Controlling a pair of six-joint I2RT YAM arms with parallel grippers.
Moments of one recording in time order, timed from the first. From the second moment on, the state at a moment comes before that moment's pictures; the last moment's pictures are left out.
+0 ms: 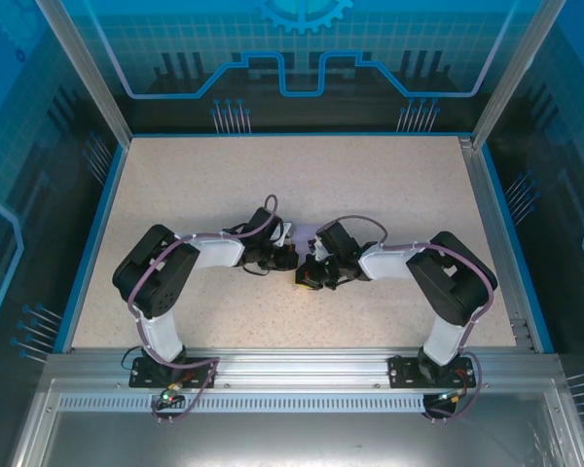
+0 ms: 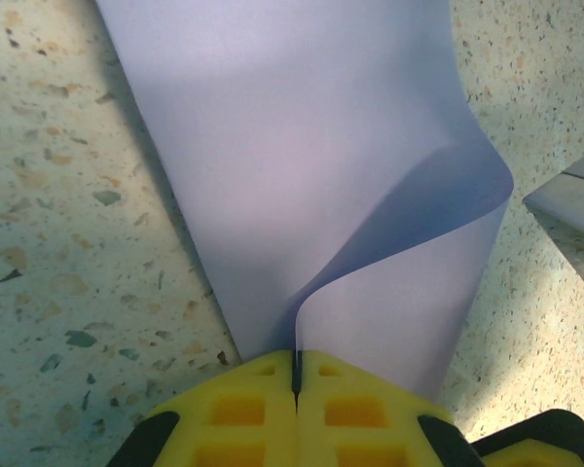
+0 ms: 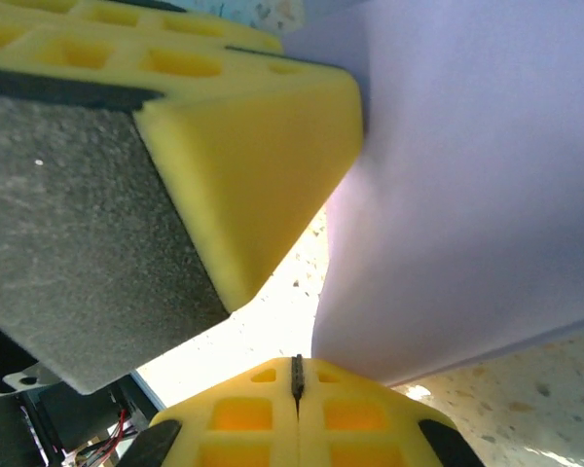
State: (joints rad) left arm -0.55 1.82 0.90 -0.09 0.41 -0.51; right arm 0.68 1.76 0.80 -0.01 -0.56 0.94
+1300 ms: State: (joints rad) left arm -0.54 1.84 0.91 -0.08 0.44 -0.51; right arm 0.70 1.78 0.81 -0.03 -0.55 0.93
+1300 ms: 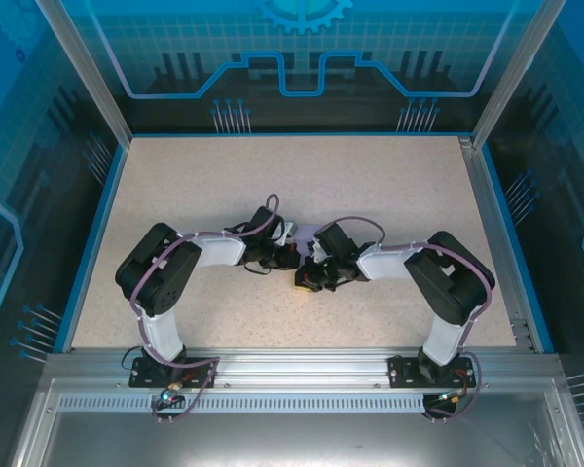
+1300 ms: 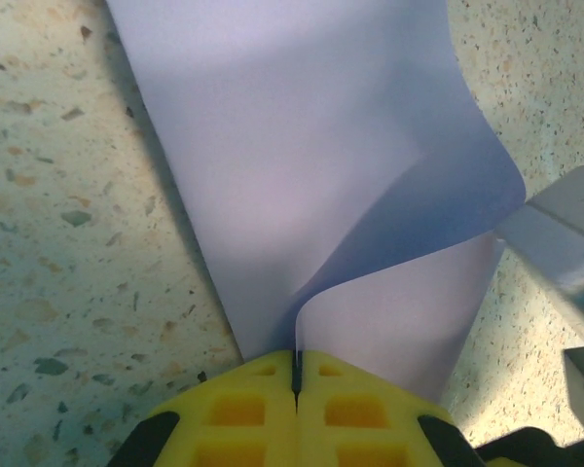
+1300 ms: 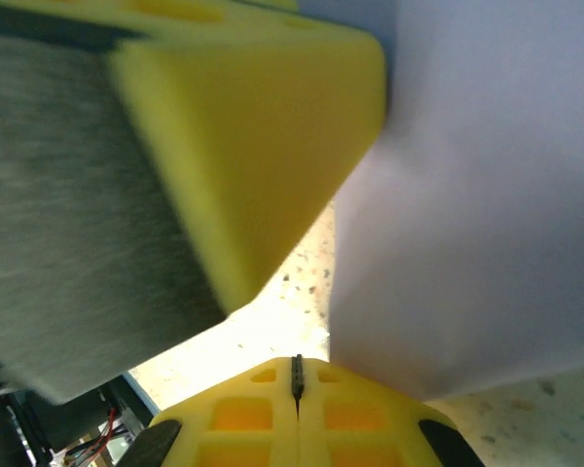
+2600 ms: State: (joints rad) left arm -0.54 1.86 0.95 -0.13 0.45 -0.48; right arm 0.56 1.81 0.78 0.04 -0.62 0.88
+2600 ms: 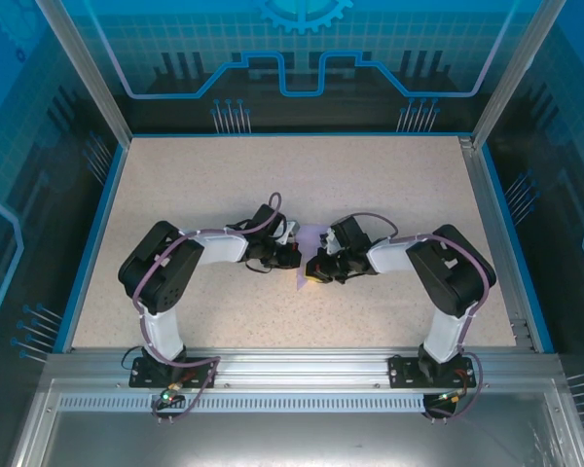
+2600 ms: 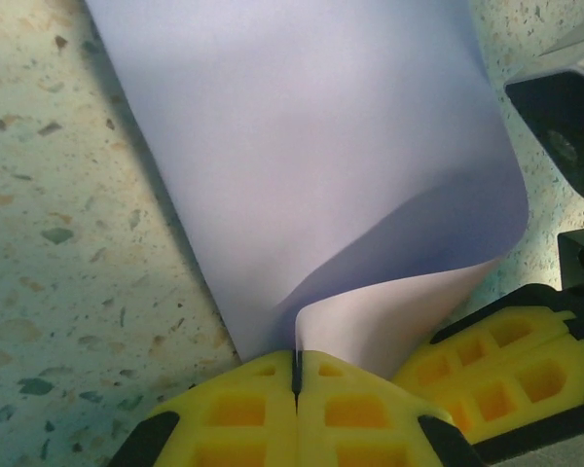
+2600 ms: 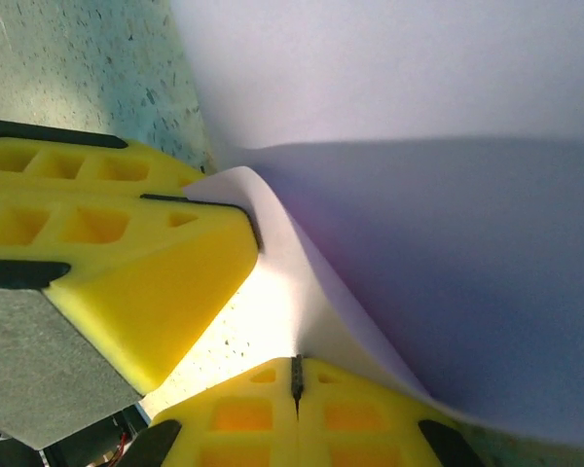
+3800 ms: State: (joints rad) left arm -0.54 1.88 0.97 -0.13 0.46 -0.48; right arm 0.43 1.81 0.81 -0.05 -0.69 0.73
